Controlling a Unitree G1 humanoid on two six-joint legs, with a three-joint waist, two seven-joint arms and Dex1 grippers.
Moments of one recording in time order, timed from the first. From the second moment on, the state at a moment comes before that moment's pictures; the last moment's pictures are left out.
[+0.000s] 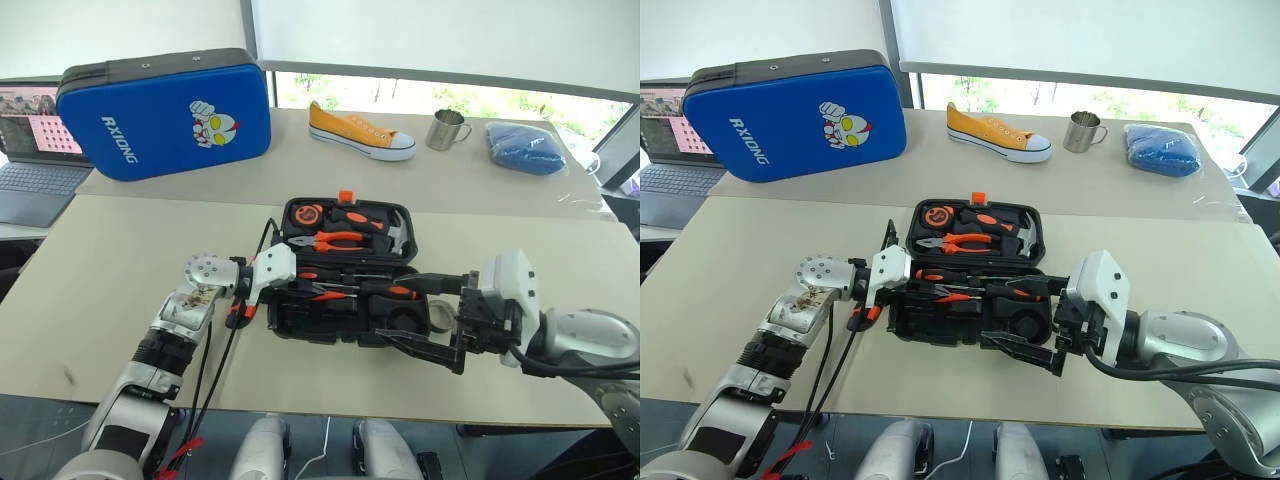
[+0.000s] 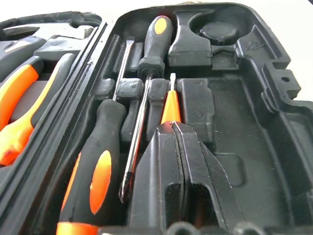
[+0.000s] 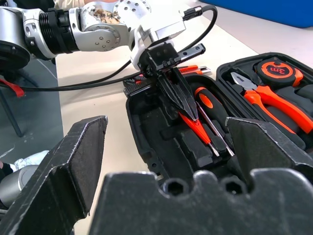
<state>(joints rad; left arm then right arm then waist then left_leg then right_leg) -0.59 0.47 -0.24 0.32 -0.14 -0.02 -1.26 -0.03 -0.88 -0.20 -0.78 0.88 0.69 0.72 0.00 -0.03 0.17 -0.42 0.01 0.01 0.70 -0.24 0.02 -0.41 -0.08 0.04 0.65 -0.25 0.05</state>
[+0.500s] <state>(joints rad) -0.64 0.47 -0.28 0.45 -0.08 -0.15 -1.24 -0.02 -0.89 -0.20 -0.79 0.89 0.69 0.72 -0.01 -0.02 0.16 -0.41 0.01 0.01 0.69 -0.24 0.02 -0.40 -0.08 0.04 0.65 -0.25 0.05</state>
